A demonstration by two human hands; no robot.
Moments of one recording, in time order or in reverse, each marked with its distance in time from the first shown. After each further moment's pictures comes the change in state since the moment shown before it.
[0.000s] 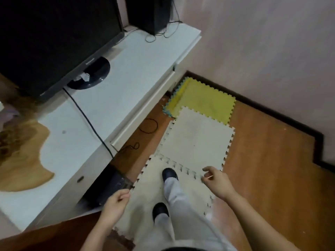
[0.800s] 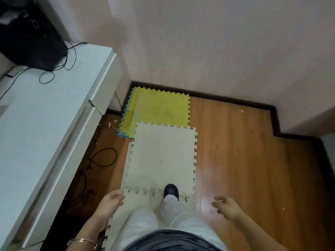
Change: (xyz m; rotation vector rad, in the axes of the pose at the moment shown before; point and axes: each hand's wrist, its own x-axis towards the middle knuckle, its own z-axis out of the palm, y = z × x) left_hand 0.118 0.245 0.181 0.145 -0.198 -0.061; right_hand 0.090 0.190 -0.151 0.594 -0.025 0.571
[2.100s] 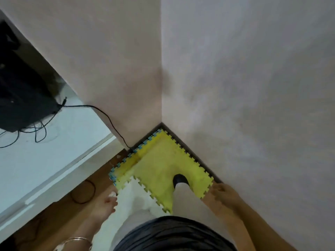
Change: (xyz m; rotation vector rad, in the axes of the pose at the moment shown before) left_hand 0.302 0.463 0.052 -0.505 0.344 -0.288; right_hand 0.385 -0.660 -0.243 -0.436 -0.223 -0.336
